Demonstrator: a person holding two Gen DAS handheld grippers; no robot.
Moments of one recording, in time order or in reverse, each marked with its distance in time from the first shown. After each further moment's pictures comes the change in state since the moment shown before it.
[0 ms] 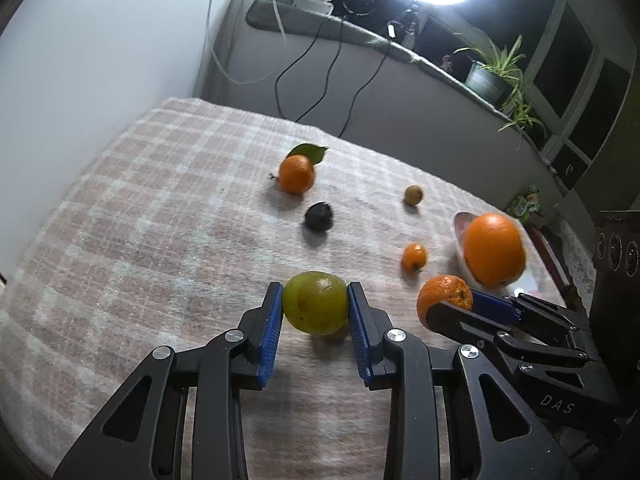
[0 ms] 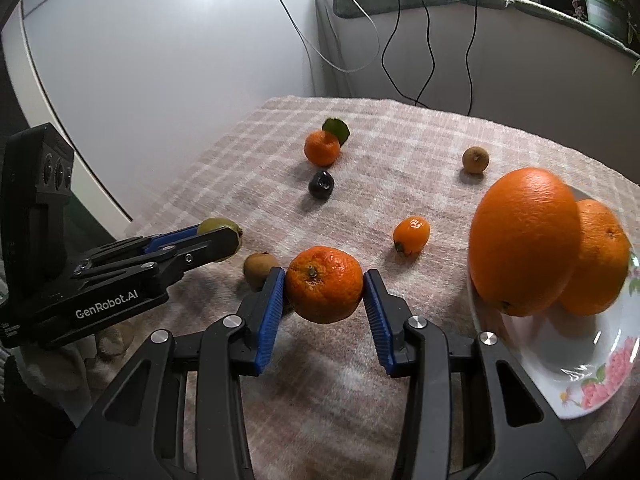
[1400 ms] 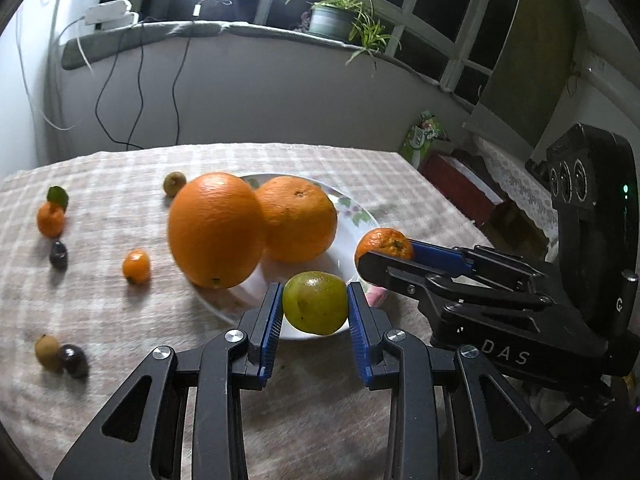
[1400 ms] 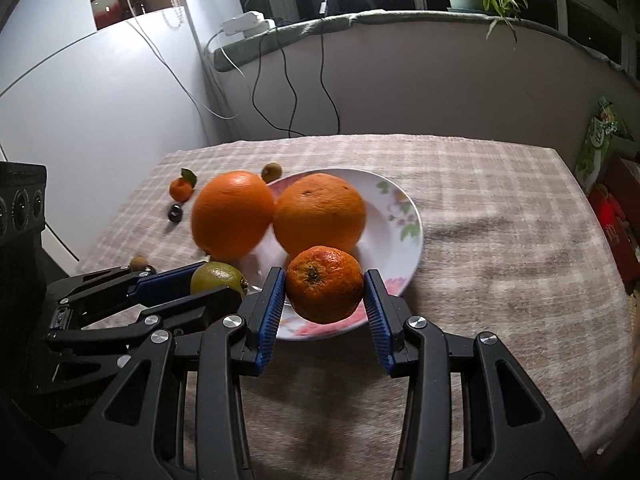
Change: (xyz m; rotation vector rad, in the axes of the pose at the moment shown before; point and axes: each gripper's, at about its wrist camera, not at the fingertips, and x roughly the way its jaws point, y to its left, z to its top) left arm 0.040 -0.193 -0.027 0.327 0.074 -0.228; right arm -0.109 -0.140 -0.045 0.203 -0.104 -0.218
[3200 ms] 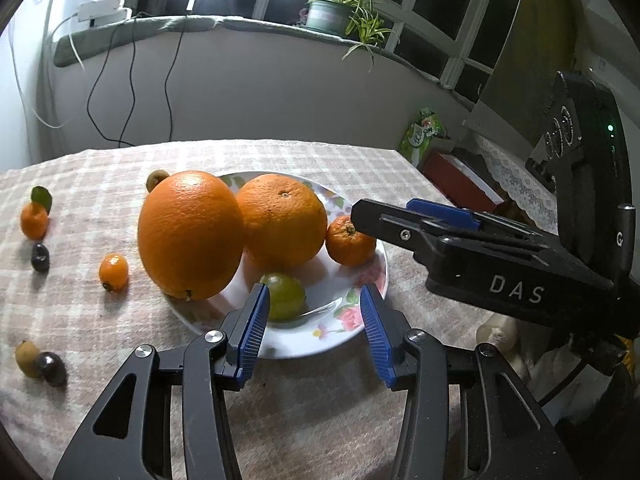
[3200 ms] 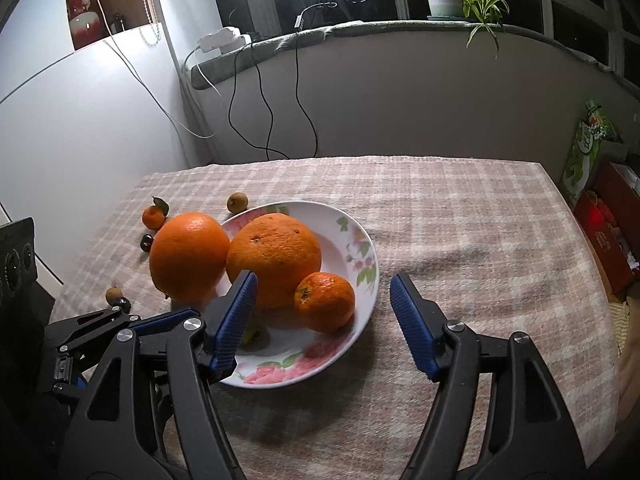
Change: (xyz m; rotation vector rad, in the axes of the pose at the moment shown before) left arm 0.013 -0.007 0.002 -0.007 0.004 -0.010; right arm 0.002 -0.023 0.027 0.021 -0.053 -0.035
